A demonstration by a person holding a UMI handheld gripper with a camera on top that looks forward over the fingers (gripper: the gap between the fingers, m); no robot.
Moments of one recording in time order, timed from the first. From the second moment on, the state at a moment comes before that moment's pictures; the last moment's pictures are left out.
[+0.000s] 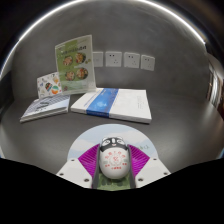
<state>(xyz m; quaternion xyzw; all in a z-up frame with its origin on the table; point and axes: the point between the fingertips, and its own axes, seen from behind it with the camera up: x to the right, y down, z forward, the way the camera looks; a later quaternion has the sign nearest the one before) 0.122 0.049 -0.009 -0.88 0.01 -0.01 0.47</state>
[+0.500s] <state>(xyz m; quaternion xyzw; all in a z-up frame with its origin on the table) 0.154 -0.053 0.028 -0.88 0.02 0.04 0.48</state>
